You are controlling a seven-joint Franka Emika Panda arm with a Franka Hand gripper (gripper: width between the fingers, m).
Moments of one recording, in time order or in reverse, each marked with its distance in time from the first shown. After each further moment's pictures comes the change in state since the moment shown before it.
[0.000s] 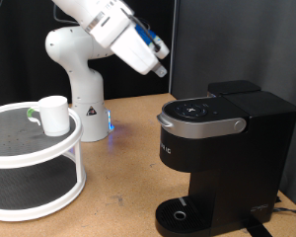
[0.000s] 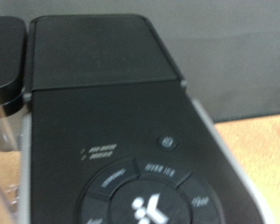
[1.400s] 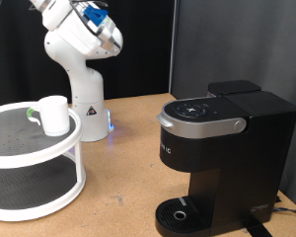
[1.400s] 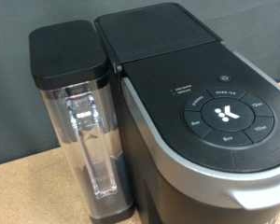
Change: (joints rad) arm -0.165 -0.225 -0.056 -0.098 -0.162 -0.219 0.150
